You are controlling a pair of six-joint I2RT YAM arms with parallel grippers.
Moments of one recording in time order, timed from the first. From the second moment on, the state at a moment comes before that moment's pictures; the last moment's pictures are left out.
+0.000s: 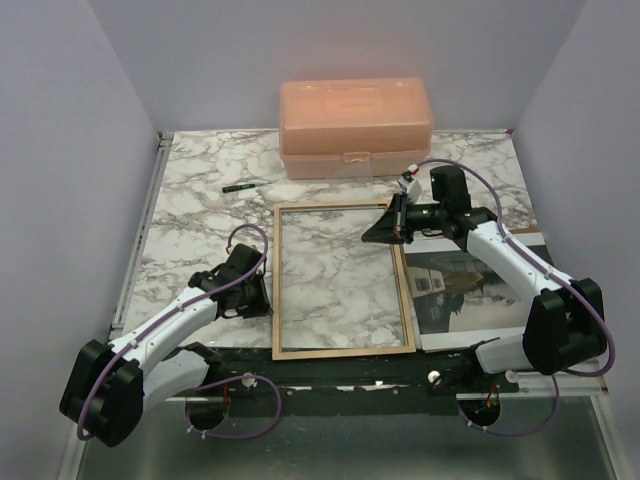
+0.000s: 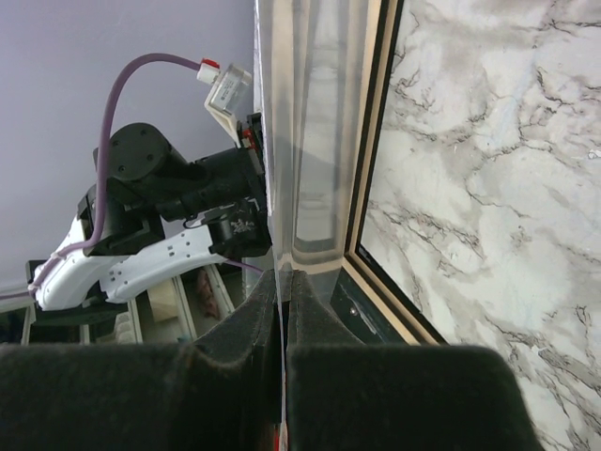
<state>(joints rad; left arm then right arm) -0.51 1.03 0.51 -0.61 0.06 -0.74 0.32 1.39 0.99 -0.28 -0.90 0.78</state>
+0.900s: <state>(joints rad) -0.52 1.03 0.51 -0.61 0.06 -0.74 0.32 1.44 1.00 -0.28 -0.89 0.77</state>
